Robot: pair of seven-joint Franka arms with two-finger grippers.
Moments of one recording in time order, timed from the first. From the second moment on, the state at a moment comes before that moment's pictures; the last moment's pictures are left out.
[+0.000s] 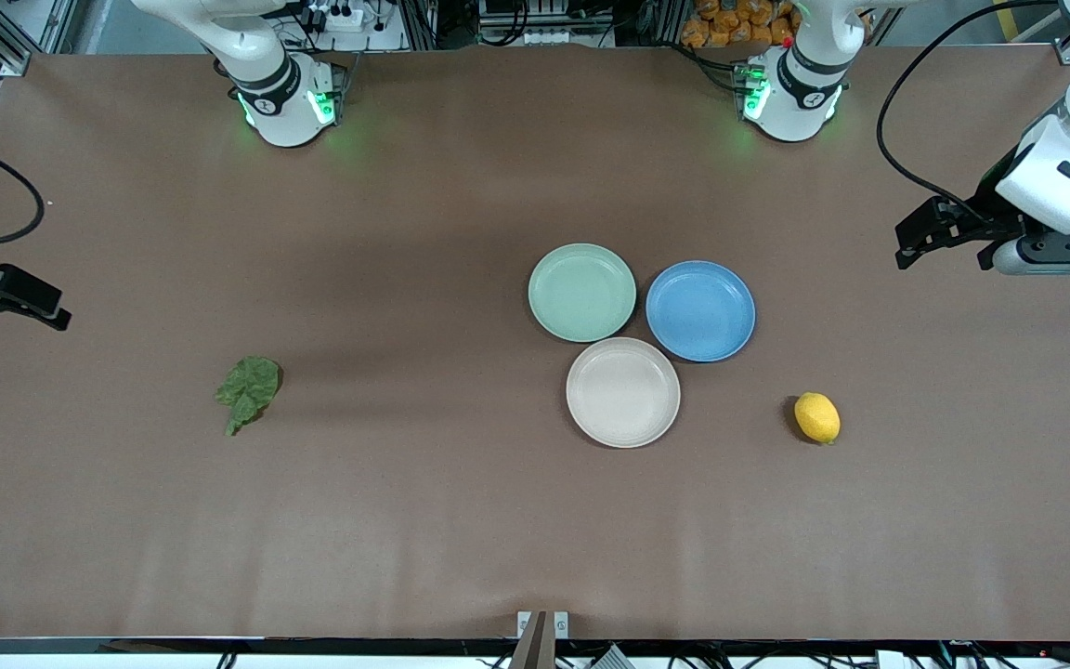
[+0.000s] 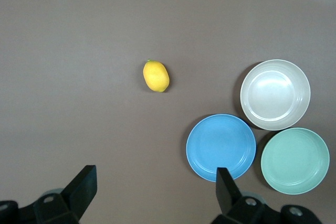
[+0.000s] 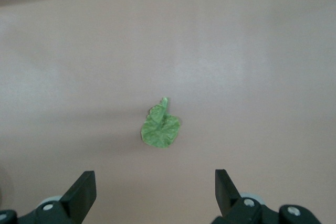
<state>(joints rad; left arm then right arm) 0.00 -0.03 -0.14 -1.67 -0.02 1.72 -0.13 0.04 0.17 -0.11 -1.38 0.04 1.64 -0.02</state>
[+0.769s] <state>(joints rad) 0.00 -0.04 -0.14 -1.66 -0.02 1.71 -0.13 -0.01 0.06 -0.11 -1.37 0.04 1.53 -0.06</state>
